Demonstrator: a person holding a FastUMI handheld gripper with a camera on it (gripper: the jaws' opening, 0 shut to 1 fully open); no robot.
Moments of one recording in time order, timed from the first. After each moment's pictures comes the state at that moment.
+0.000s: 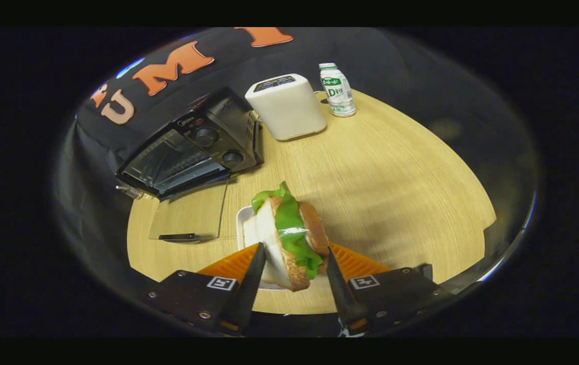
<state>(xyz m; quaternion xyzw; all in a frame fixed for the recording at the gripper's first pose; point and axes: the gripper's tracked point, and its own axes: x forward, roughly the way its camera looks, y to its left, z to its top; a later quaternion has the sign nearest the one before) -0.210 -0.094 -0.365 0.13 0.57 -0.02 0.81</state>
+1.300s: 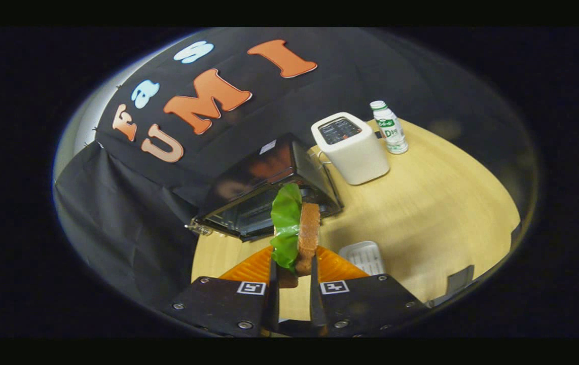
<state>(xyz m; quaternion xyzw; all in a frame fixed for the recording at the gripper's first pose) -0.129 0.007 -0.261 0.27 0.46 0.06 0.85</state>
